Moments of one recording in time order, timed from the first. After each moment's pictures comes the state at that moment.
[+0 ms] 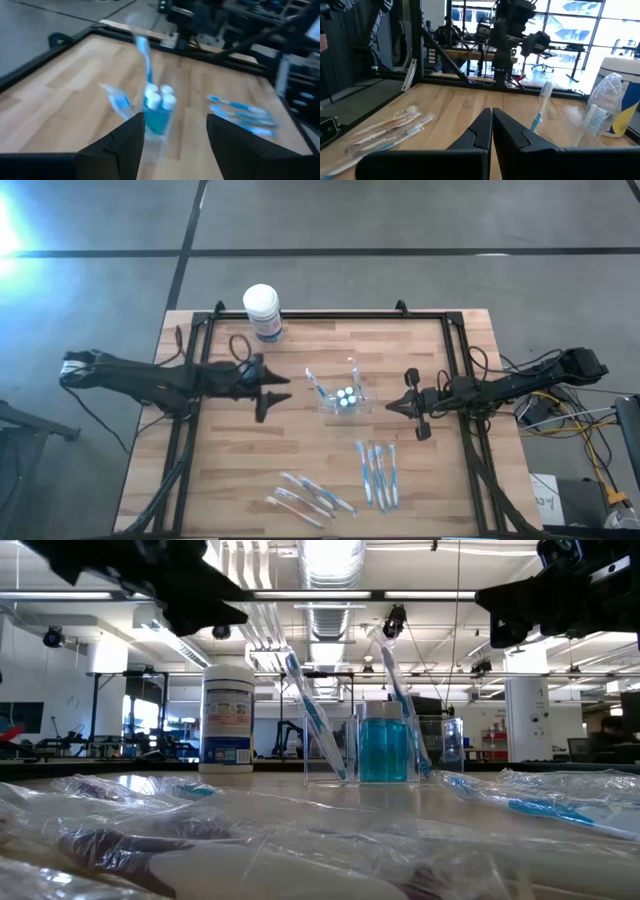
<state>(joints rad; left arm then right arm) -0.05 0.92 0.55 0.11 -0.15 -0.26 0.16 0.82 0.09 0.76 0.04 -0.05</state>
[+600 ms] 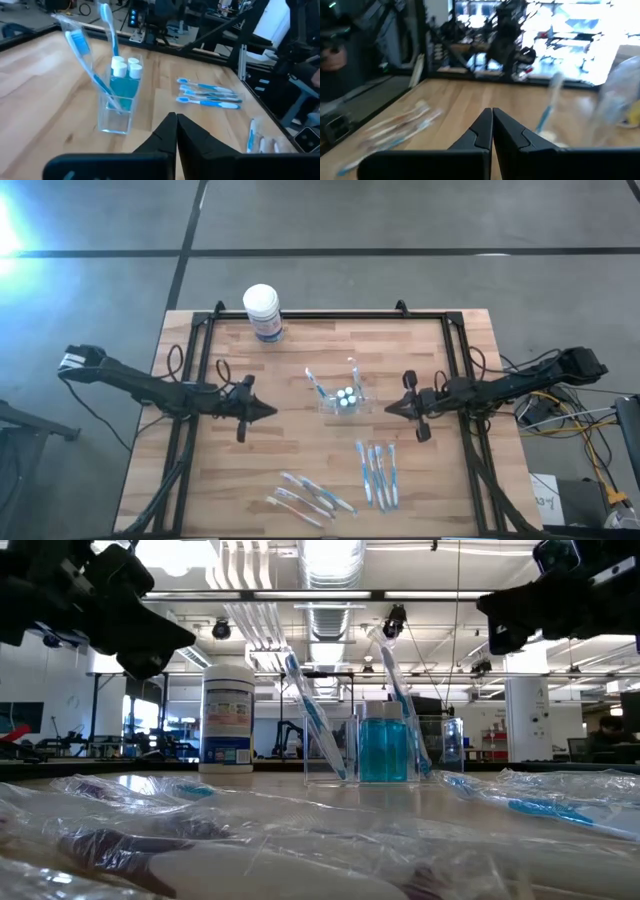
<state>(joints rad) -0.21 0.81 0.16 0.52 -0.17 -0.28 0.16 0.85 0.09 0.75 0.01 0.00</state>
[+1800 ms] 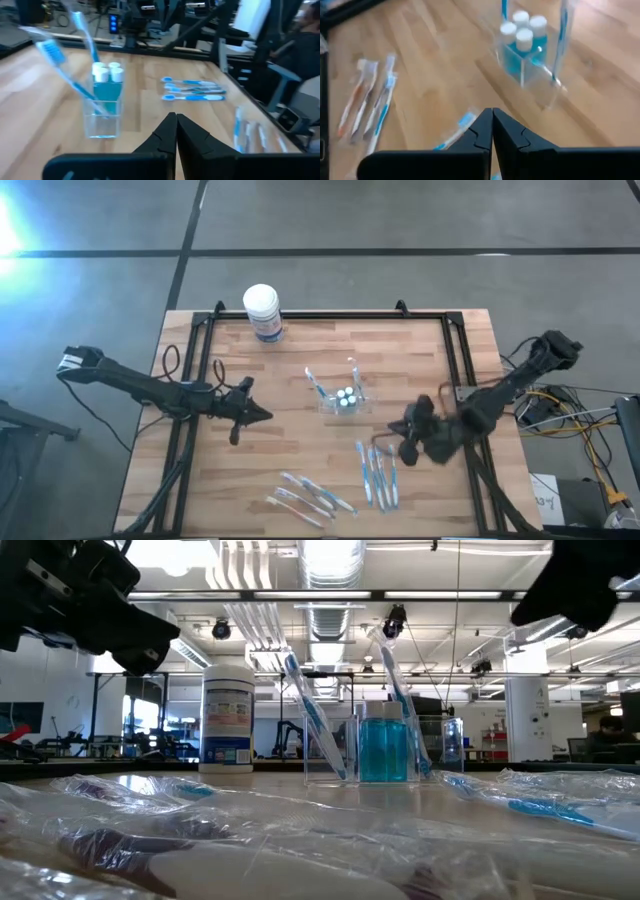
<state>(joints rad) -0.21 0.75 0.12 0.52 -0.08 -0.18 0.66 1.18 0.79 -0.58 0.69 1.08</state>
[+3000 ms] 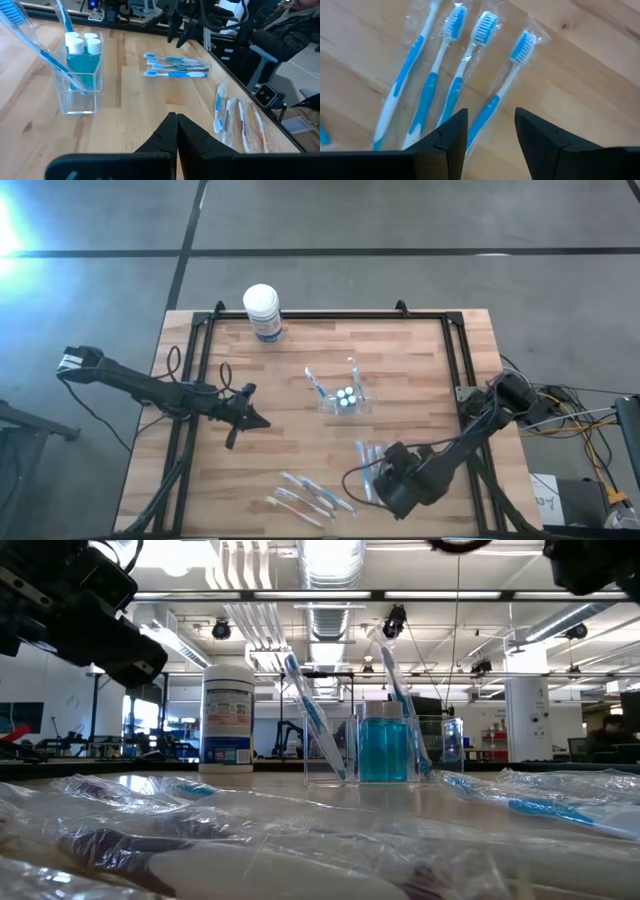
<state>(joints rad) -0.21 0.75 0.11 0.43 0.04 -0.21 0.74 1.84 1.29 -1.05 0.25 1.79</state>
